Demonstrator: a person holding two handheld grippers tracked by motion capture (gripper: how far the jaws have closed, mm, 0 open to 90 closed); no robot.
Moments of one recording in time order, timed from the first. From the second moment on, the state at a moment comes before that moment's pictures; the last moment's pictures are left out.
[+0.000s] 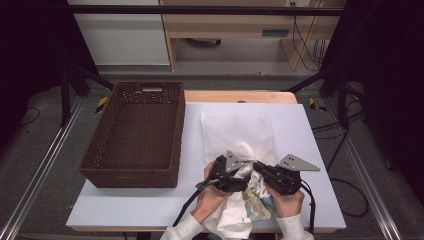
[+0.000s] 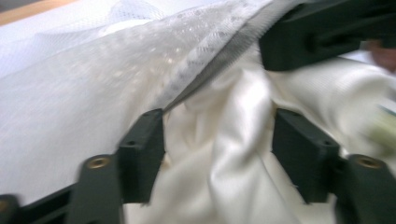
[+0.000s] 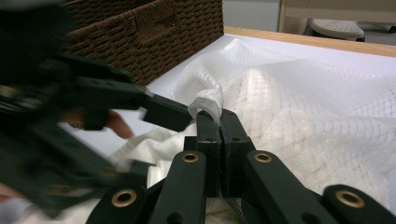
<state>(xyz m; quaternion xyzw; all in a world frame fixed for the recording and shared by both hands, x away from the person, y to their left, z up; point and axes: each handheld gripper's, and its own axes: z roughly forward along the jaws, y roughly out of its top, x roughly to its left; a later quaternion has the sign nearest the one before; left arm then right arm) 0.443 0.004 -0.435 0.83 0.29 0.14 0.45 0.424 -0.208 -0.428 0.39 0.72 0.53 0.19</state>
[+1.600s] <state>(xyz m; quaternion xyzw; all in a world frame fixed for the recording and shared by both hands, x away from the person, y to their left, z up) 0.424 0.037 -0.454 0.82 0.30 0.10 0.48 0.426 -0.207 -0.432 0.39 0.73 0.53 0.19</state>
